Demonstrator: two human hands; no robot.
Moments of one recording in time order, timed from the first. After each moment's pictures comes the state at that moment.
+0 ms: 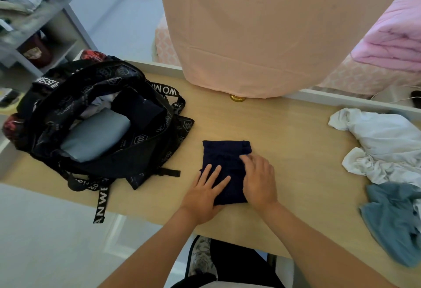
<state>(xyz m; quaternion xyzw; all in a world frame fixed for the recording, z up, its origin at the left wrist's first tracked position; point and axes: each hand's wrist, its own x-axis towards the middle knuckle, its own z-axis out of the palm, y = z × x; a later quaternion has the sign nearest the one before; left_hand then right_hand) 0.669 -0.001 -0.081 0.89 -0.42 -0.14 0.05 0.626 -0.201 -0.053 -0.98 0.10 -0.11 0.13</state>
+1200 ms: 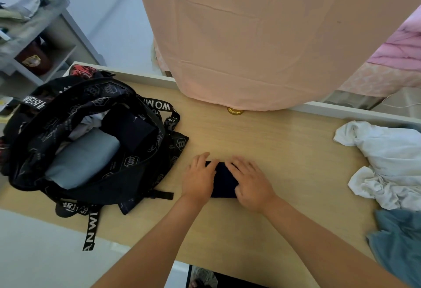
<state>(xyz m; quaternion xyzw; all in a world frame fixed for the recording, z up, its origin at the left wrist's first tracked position) 0.758 -0.067 -0.044 0.96 -0.23 -0.10 0.11 0.689 -0.248 -0.052 -0.98 -0.06 0.10 0.16</state>
